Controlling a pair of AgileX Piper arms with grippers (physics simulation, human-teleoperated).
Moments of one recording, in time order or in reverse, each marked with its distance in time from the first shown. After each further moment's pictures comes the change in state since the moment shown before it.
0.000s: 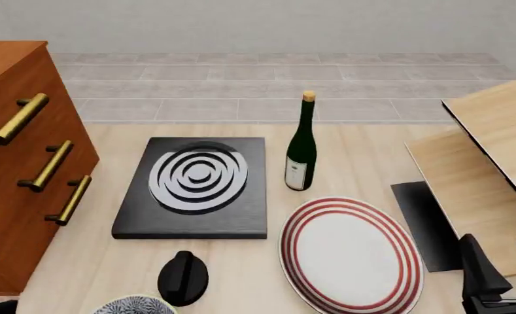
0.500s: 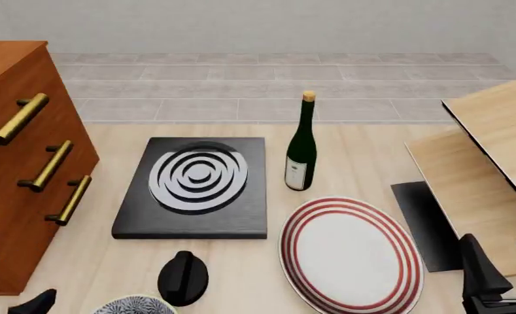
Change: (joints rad) left arm 0.062 0.041 -0.105 -0.044 0.060; right arm 0.000 0.000 -0.003 0.003 0.003
